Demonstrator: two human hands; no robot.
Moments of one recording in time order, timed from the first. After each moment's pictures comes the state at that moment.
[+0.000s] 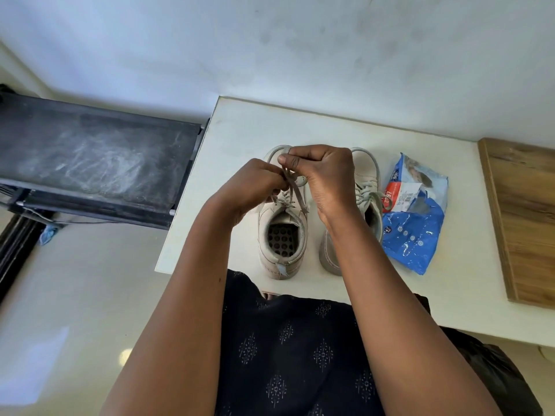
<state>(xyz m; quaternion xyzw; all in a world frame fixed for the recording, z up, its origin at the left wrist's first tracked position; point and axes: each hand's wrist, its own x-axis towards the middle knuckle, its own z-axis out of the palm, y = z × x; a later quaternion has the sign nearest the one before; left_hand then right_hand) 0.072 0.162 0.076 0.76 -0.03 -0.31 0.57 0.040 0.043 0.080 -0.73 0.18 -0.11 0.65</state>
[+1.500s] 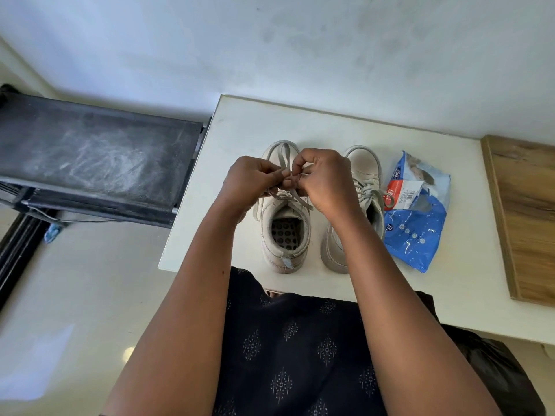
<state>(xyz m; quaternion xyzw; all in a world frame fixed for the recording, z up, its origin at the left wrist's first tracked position) 0.075 0.165 0.058 0.76 0.00 -0.24 0.60 0.041 0.031 0.062 -0.85 0.14 -0.03 0.50</state>
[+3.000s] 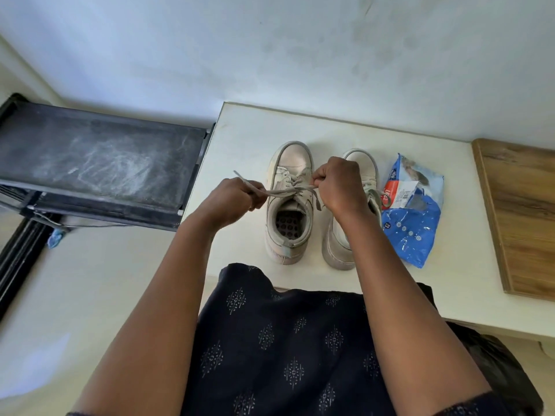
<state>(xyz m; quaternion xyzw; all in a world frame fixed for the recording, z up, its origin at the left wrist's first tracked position) 0.066 0.205 0.059 0.87 -0.09 -0.28 0.40 0.037 0.017 0.061 -0.95 0.12 -0.03 0.28</state>
